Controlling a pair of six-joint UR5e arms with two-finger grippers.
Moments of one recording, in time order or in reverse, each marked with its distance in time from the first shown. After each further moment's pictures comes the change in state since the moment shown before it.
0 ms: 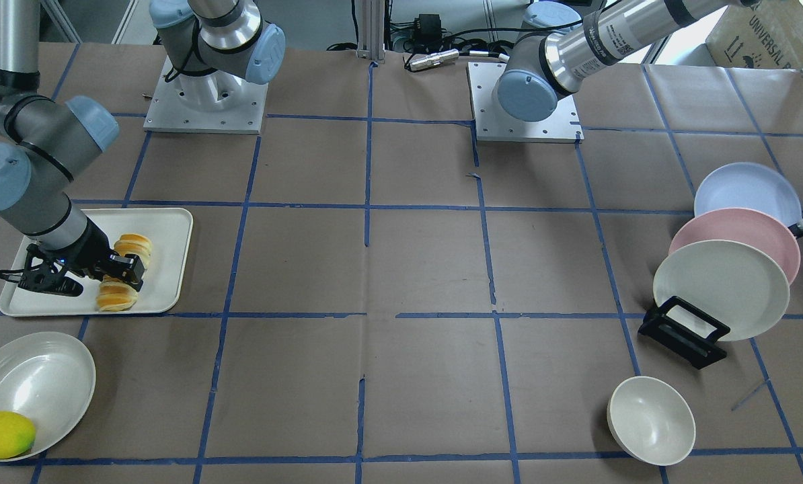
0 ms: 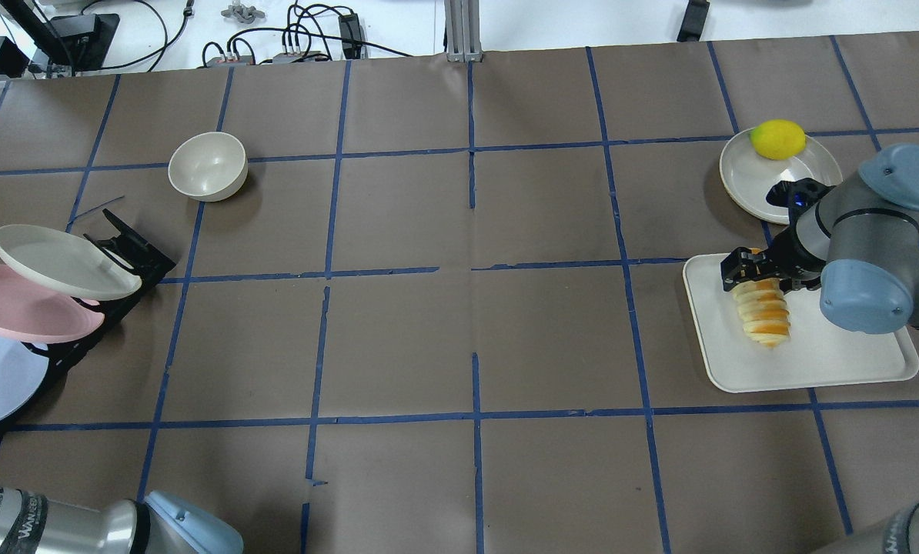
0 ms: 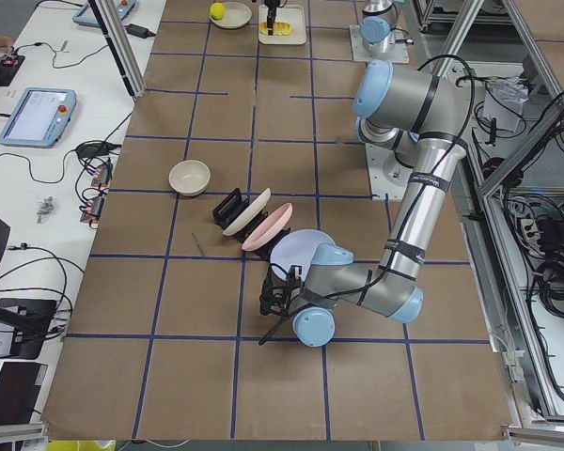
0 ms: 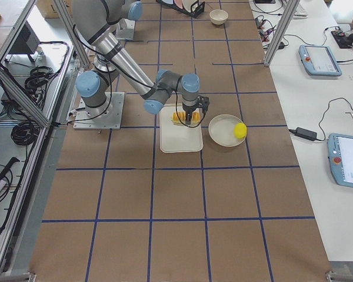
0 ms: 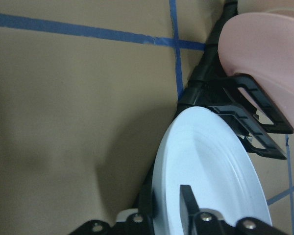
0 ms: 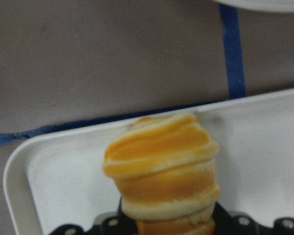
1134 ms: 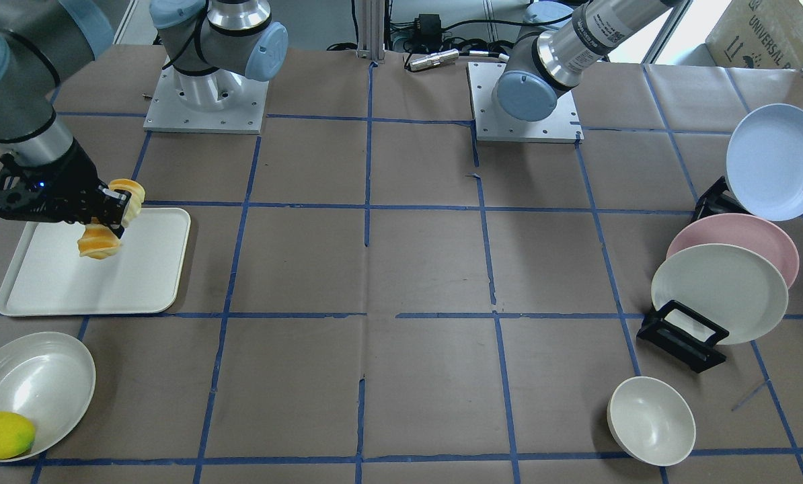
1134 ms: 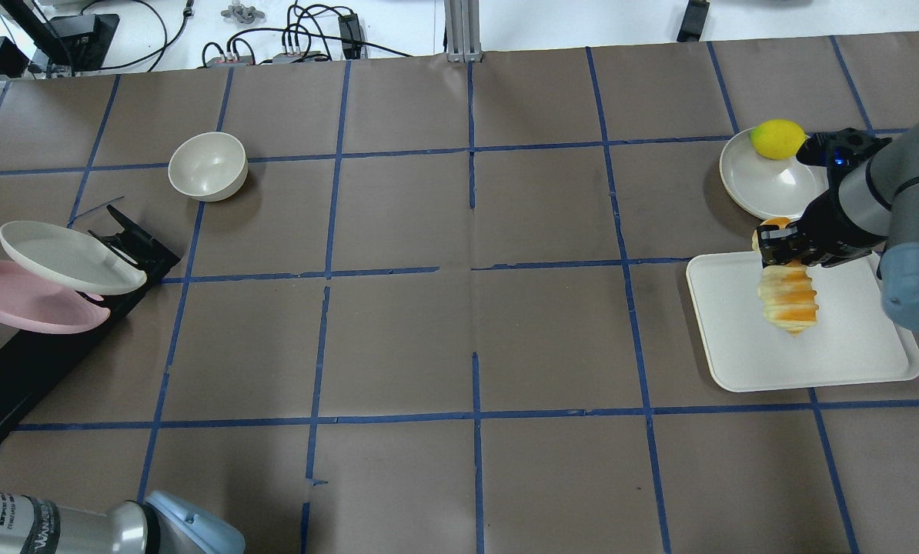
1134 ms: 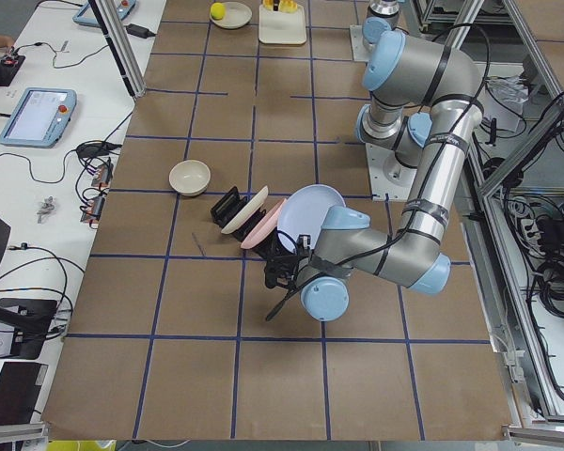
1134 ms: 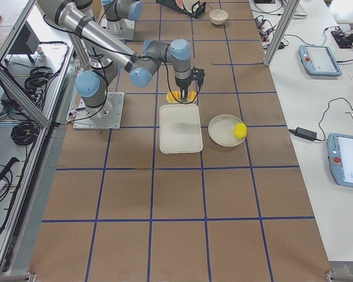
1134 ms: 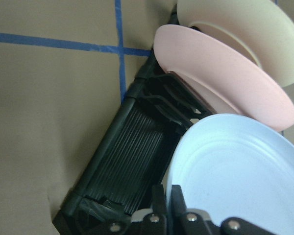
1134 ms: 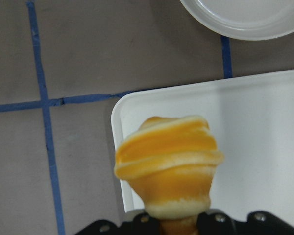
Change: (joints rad) left arm -0.010 0.168 0.056 -0.298 0.006 -0.024; right arm 0.046 -0.389 -0.041 0.353 0.008 -0.005
